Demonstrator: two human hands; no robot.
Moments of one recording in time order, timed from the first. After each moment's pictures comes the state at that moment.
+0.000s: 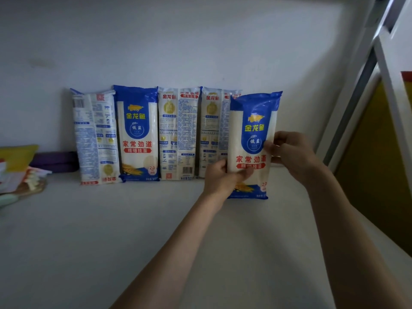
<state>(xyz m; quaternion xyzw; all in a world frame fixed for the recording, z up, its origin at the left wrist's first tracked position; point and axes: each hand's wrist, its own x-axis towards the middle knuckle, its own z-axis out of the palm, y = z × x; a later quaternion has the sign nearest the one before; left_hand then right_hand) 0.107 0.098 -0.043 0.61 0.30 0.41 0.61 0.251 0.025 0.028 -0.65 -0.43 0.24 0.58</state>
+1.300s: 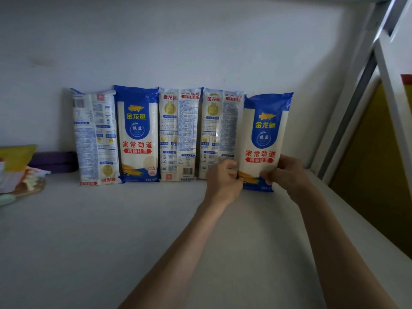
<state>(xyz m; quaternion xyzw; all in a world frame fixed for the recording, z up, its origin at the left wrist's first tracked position) 0.110 0.098 -0.048 0.72 0.35 0.39 0.46 0.265 0.031 -0.023 -0.68 -0.39 0.24 0.57</state>
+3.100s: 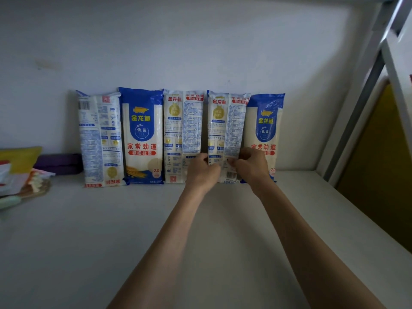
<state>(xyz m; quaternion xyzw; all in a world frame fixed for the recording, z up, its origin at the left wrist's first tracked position) 0.071 0.127 -0.024 0.65 0.43 0.38 0.49 0.196 0.097 -0.023 -0.70 -0.41 0.17 0.57</state>
